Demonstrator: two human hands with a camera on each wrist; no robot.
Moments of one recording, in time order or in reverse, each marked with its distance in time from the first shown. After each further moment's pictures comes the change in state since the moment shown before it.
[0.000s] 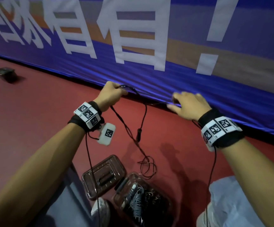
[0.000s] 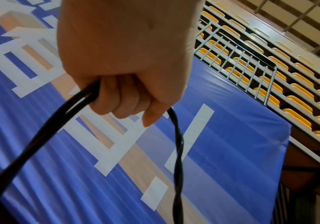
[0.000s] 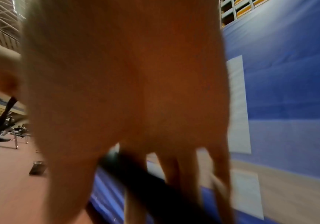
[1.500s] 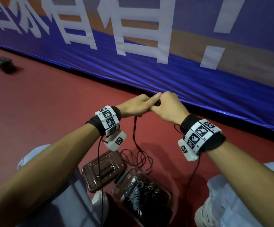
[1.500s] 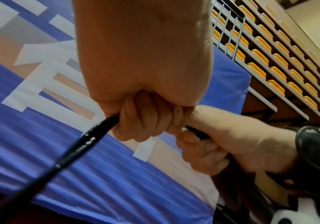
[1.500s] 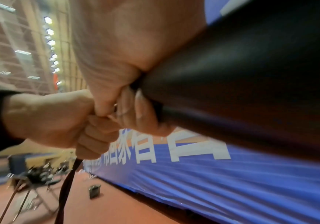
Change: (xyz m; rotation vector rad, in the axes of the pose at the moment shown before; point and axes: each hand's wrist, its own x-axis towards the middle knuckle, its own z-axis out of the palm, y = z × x) left_hand -0.033 0.003 0.068 0.134 -0.567 0.232; right_hand -0.003 -0.083 0.005 0.622 0.024 0.052
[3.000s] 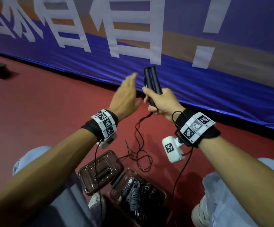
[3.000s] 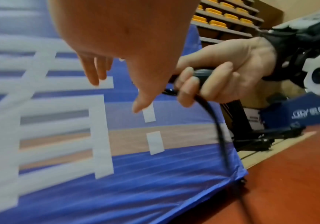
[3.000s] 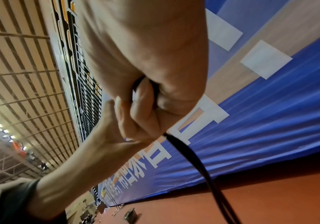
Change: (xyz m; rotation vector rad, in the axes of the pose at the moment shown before) left_hand 0.017 -0.022 -0.005 0.736 0.538 0.150; right_hand -0.001 -0.004 -0.009 0.950 0.001 0.266
